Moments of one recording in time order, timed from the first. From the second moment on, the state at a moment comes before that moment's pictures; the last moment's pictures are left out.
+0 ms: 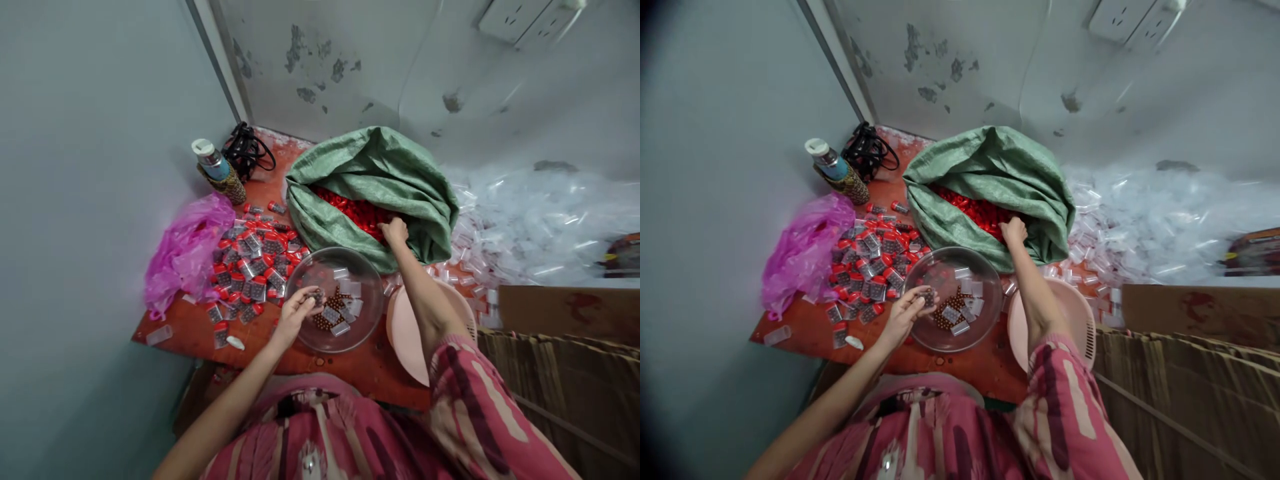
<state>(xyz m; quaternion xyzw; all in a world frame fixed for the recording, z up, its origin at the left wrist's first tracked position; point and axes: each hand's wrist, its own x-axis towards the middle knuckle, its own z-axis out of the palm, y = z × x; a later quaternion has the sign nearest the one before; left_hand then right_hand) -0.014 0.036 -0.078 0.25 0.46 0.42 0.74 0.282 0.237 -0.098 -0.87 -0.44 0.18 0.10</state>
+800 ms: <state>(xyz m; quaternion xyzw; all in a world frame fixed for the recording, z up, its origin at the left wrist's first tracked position) 0.007 0.038 -0.013 0.48 0.33 0.42 0.70 0.174 0.005 -0.020 -0.47 -0.25 0.72 0.44</state>
